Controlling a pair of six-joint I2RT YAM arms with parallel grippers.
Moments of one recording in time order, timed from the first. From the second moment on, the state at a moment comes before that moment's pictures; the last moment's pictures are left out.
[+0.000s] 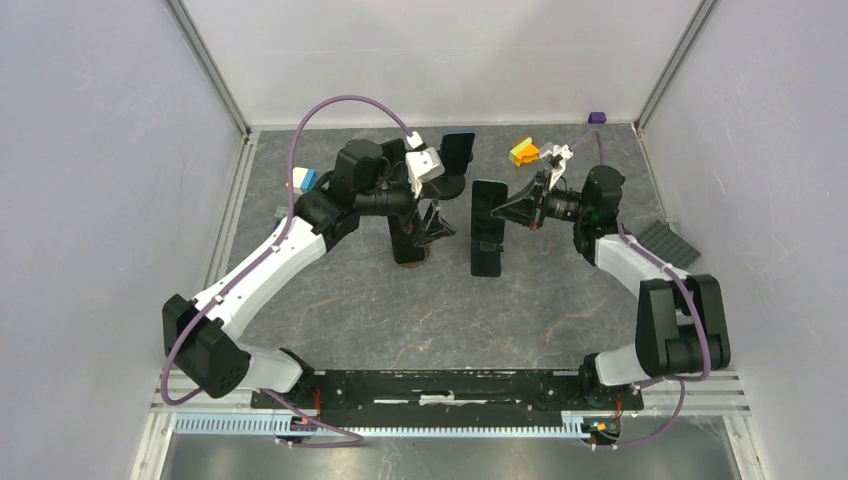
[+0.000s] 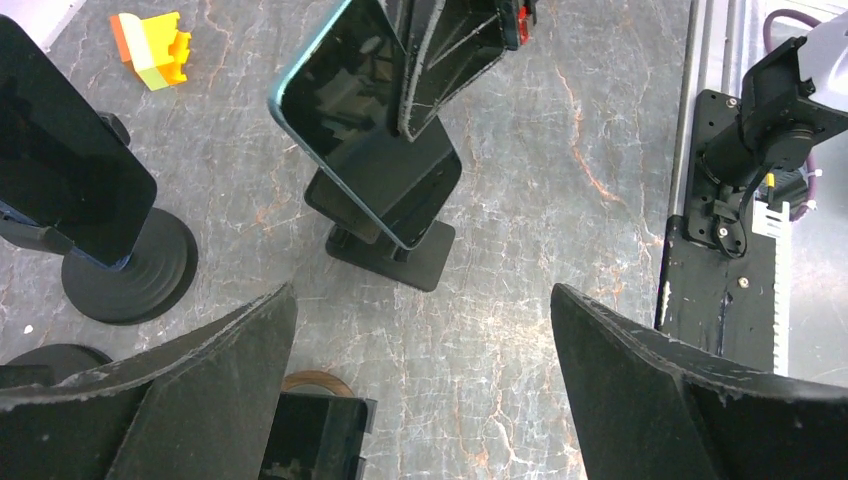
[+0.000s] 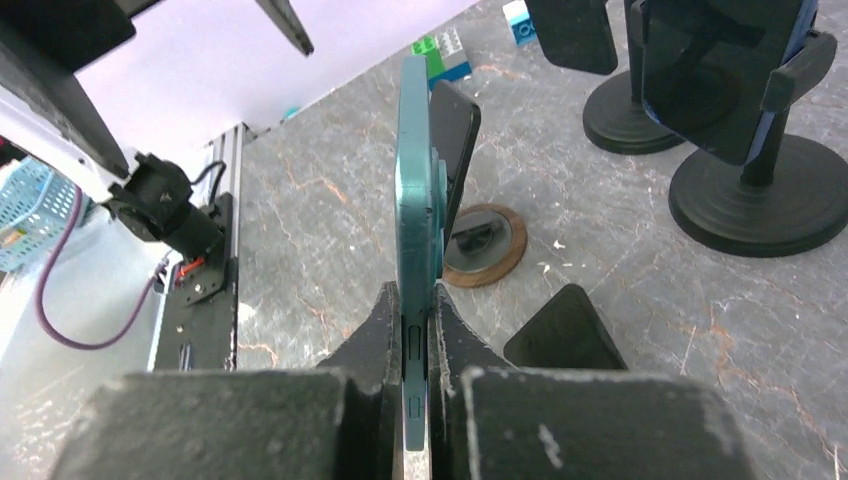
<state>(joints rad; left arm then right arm) -0.60 1.37 1.28 -0.34 0.64 0.22 0.09 1.42 0.76 0.53 -1.20 0.26</state>
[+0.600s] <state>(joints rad) -0.60 1.37 1.26 -0.33 0.66 0.21 0.06 1.72 0.72 1.37 -1.23 0.90</state>
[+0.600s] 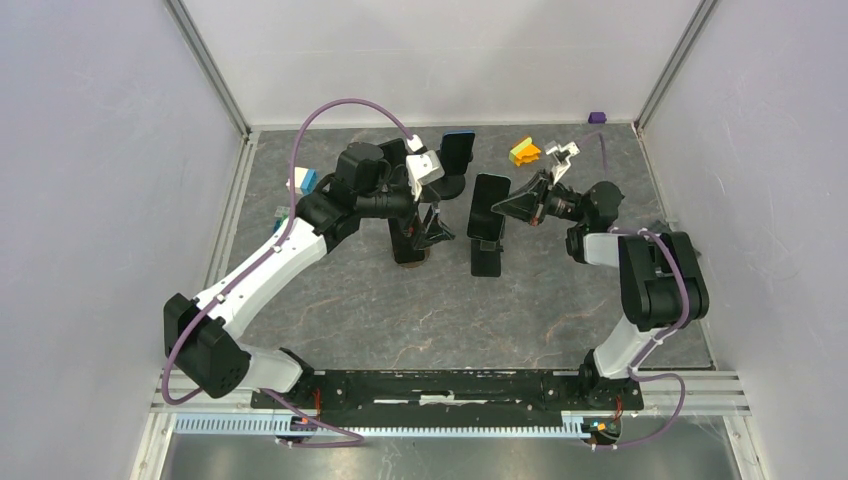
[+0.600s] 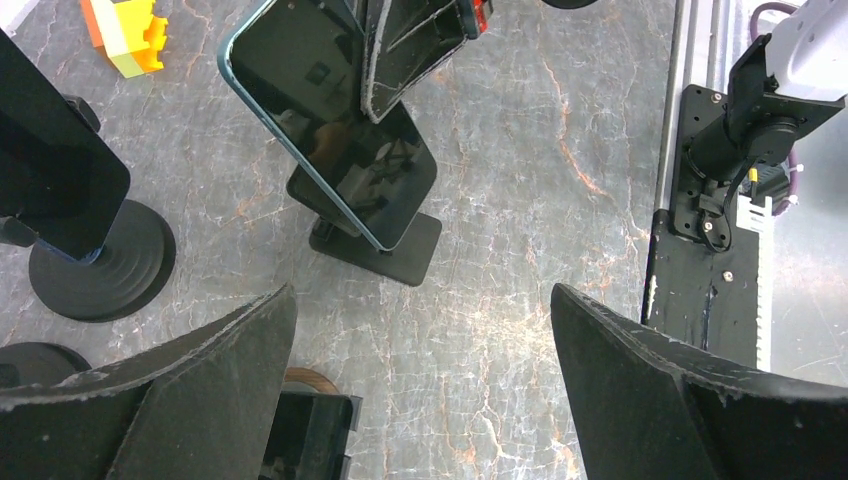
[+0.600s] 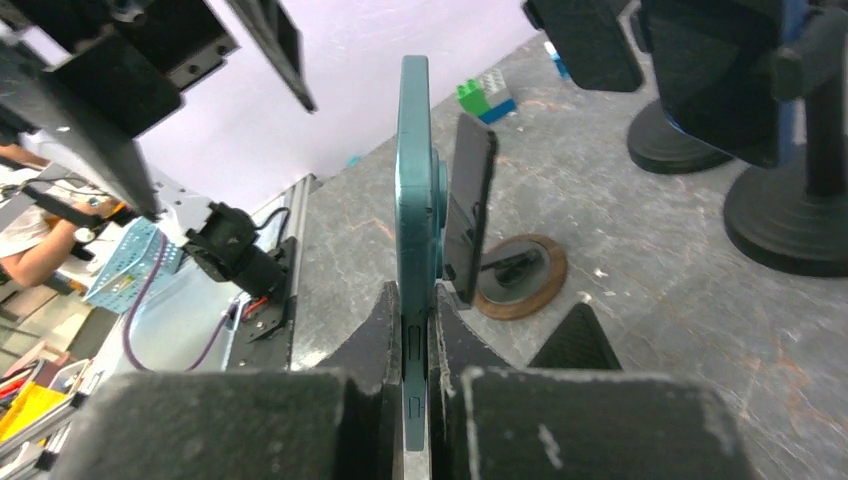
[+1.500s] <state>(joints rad) -0.60 1.37 1.25 -0.32 0.69 0.18 0.06 1.64 0.77 0.58 -1.18 0.19</state>
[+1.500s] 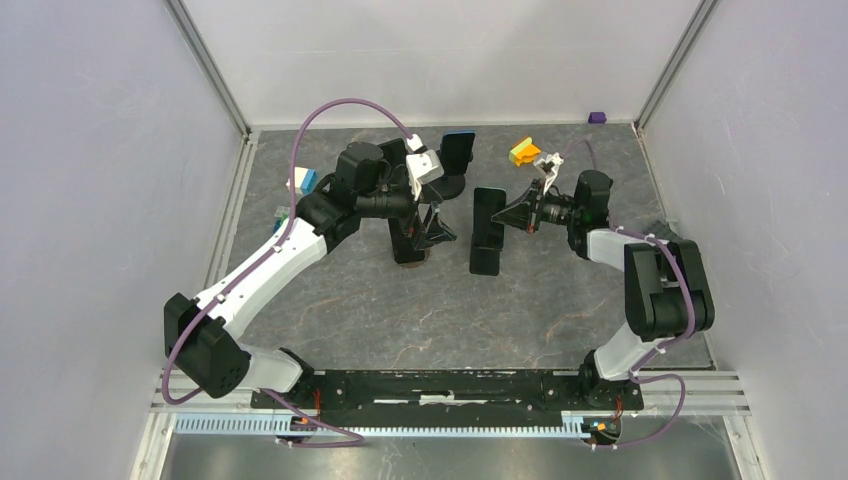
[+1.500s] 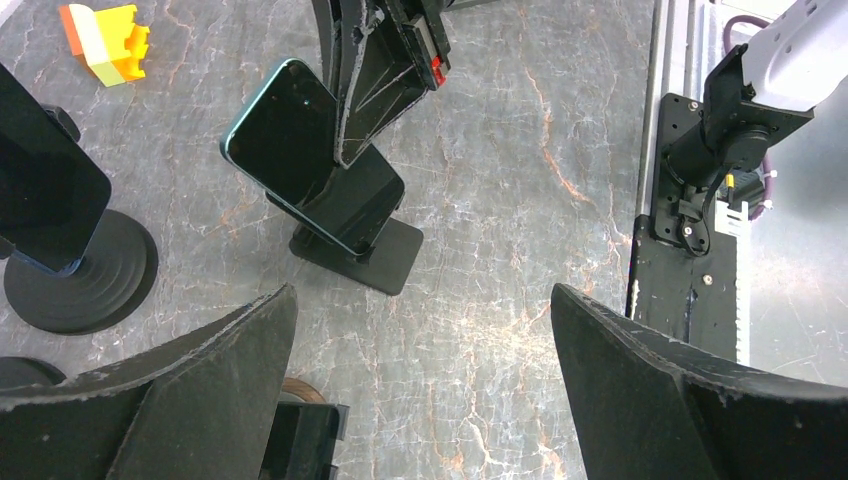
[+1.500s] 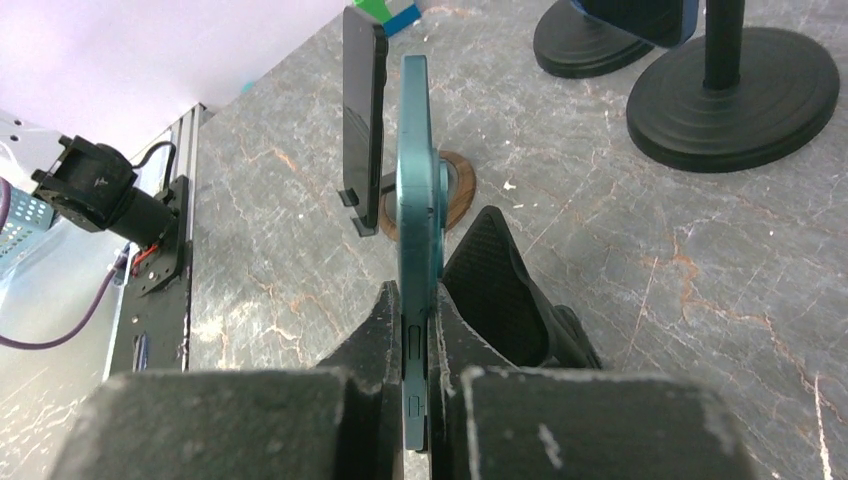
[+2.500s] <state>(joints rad) -0.60 1.37 1.24 -0.32 0.71 0.17 0.03 1.72 0.69 0.97 -1.20 0.44</state>
